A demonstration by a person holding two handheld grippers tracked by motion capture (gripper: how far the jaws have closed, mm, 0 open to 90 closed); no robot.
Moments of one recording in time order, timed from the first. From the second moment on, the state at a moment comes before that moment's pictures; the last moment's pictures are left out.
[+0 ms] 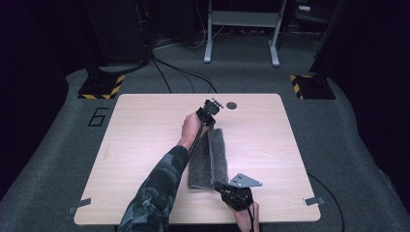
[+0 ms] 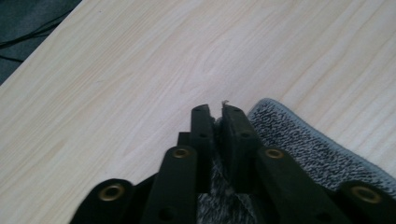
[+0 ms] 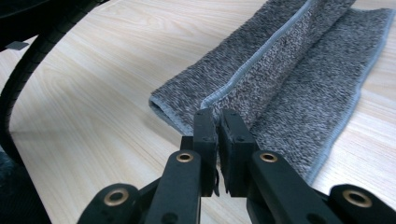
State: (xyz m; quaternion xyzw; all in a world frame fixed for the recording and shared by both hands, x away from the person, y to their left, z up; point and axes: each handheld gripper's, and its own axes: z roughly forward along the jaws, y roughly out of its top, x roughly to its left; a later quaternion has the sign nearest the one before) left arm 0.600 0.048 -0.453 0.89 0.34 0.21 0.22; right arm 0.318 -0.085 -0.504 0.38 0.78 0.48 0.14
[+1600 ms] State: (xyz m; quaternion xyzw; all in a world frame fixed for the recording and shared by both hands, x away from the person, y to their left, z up) left arm 0.414 0.165 -0.511 0.88 0.34 0.15 0.29; right arm 0.394 -0.110 -0.517 0.43 0.81 0.35 0.18
